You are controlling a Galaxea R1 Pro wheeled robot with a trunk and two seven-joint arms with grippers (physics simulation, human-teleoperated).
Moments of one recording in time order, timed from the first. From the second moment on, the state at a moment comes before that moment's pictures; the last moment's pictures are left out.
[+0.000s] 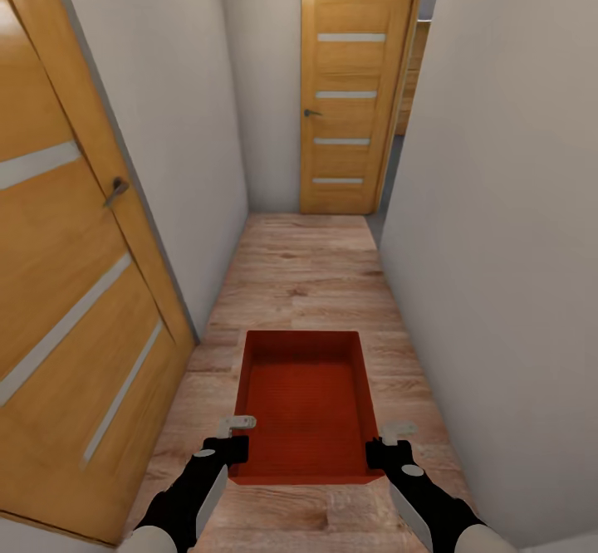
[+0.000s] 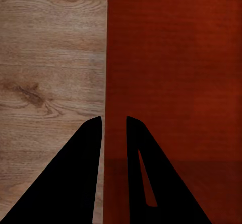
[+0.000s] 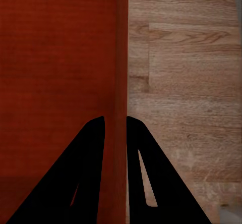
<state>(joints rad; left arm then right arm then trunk) -0.51 -0.14 0.02 -0.58 -0.02 0.24 0.11 -0.55 -0.03 0.48 -0.44 -0.42 -0.01 -0.18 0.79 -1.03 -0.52</state>
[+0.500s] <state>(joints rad) -0.51 -0.14 0.02 -0.58 -0.02 0.24 0.10 -0.55 -0.03 0.48 -0.44 -0.42 -0.01 -0.18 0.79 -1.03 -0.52</state>
